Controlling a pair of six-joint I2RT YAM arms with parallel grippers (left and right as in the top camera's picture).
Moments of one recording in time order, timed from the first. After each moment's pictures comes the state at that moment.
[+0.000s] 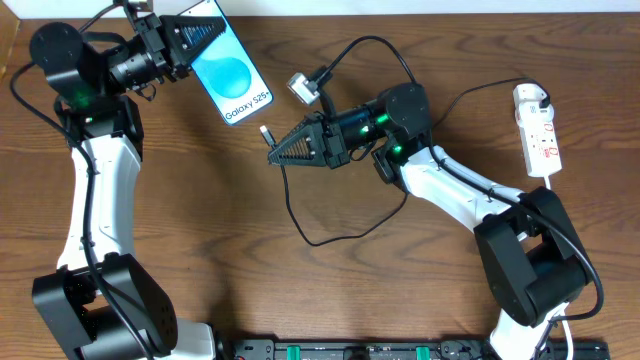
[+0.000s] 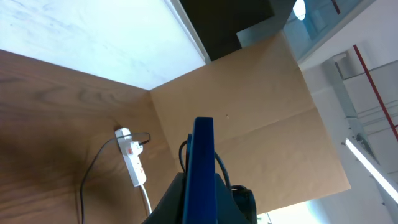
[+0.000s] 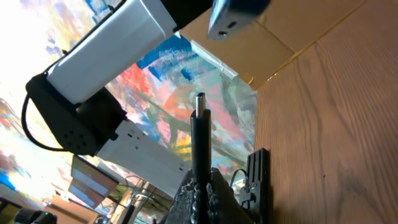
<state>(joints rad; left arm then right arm) 0.25 1.64 1.31 0.55 1.35 -1.36 0.56 1.91 1.21 1.11 -1.39 1.30</state>
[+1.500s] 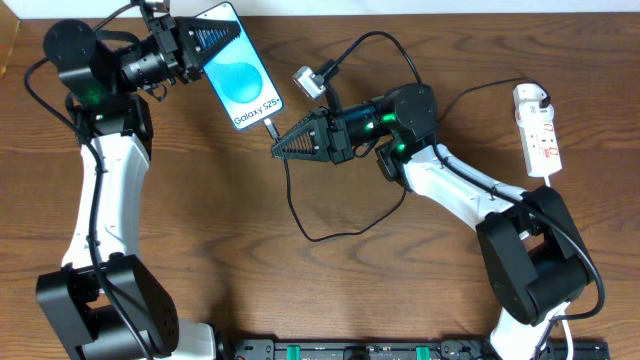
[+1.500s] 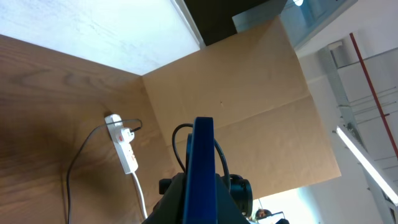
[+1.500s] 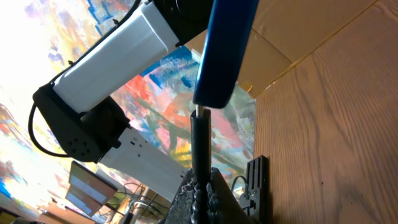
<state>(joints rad) 0.21 1.64 1.31 0.55 1.38 -1.38 0.55 1.91 1.21 1.18 -1.38 1.36</state>
